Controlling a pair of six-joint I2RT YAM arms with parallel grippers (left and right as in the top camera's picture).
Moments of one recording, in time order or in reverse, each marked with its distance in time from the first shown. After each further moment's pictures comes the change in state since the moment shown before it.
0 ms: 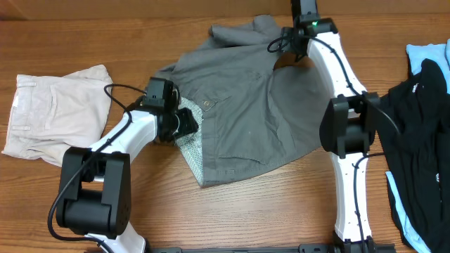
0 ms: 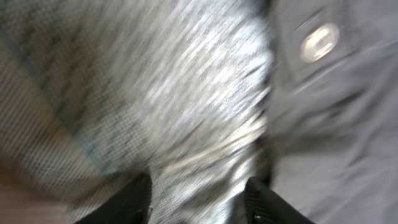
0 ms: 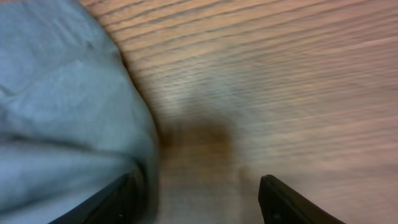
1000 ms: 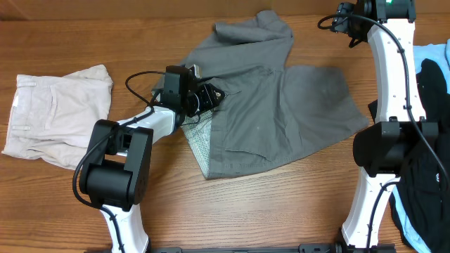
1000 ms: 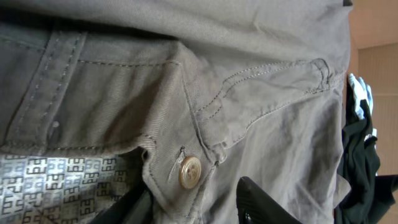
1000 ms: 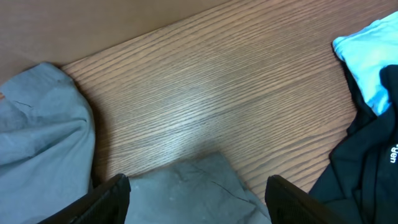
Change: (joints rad) left arm -0.076 0.213 0.055 0.605 0.201 -0.226; right arm -0.156 -0.313 0.024 -0.310 0.055 0.020
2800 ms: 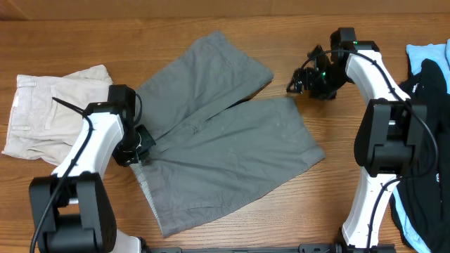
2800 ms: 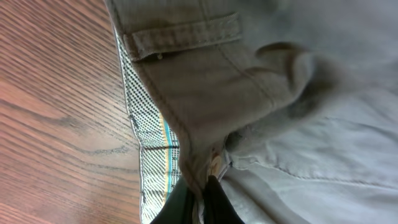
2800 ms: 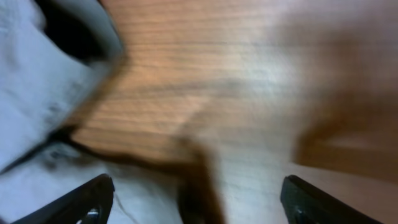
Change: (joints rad) left arm 0.298 -0.337 -0.034 -1.138 -0.535 0.138; right arm -0.003 0.000 -0.638 0.242 -0.671 -0.327
